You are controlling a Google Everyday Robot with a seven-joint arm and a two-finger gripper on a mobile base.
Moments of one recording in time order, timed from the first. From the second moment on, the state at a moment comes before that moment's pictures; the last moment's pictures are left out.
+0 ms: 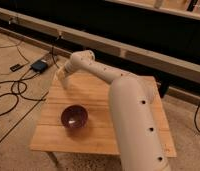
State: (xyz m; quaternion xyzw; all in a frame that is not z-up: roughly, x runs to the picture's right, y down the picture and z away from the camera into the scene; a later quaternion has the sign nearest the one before) arm -0.225 -0.103 0.931 -0.20 -0.26 0.37 0.87
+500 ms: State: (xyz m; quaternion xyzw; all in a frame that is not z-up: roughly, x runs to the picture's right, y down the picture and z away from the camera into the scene) arm -0.222 -0.110 0.927 -0.20 -0.26 0.37 0.87
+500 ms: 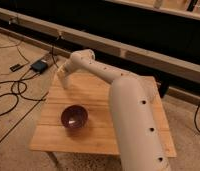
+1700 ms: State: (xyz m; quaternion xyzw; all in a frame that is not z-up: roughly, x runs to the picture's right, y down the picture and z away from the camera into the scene) arm -0.206 -0.120 0.912 -0.20 -0.25 0.39 0.86
